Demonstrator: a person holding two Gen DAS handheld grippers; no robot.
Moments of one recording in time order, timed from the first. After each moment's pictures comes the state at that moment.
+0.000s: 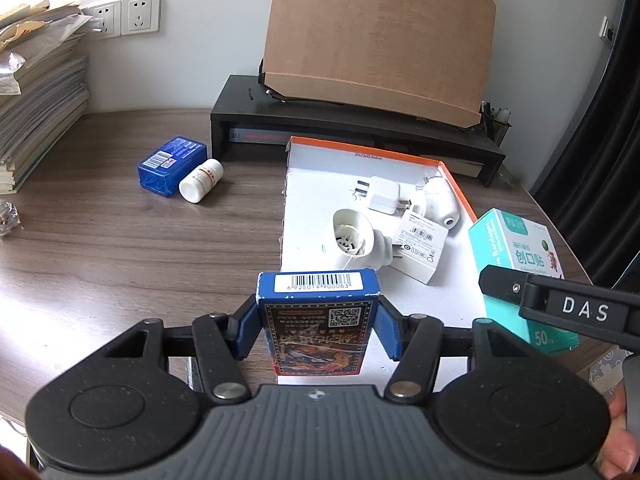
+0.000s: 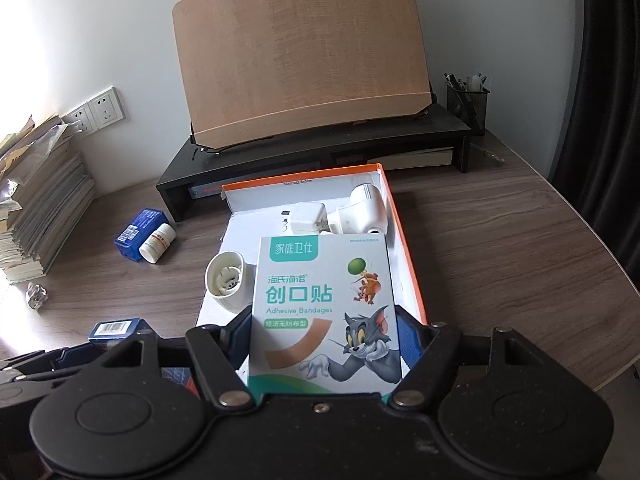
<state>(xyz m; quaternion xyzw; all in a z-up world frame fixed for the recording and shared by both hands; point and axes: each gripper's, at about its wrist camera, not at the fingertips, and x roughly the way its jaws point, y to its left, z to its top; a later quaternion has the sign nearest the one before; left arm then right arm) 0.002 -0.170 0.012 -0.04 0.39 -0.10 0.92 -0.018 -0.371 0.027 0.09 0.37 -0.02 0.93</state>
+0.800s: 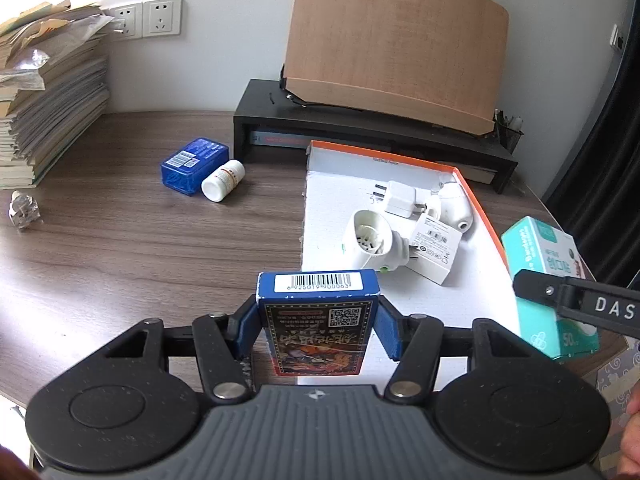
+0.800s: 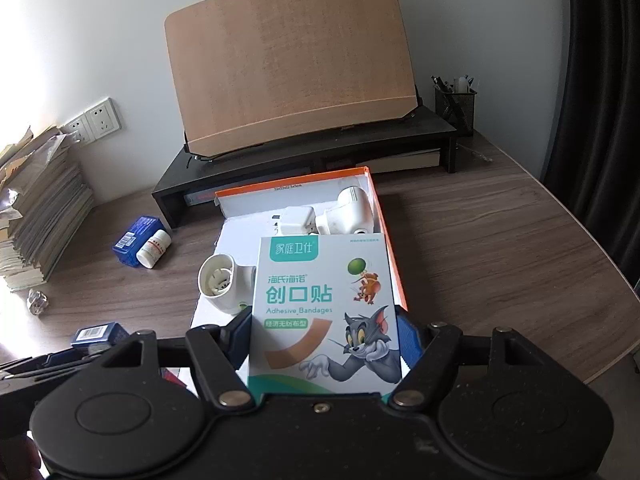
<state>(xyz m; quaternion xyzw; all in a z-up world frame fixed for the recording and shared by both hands) -0.009 -0.159 0.015 -0.04 0.38 -0.07 0.92 -0.031 -0.379 0.030 0.10 0.35 -0.03 0.93</state>
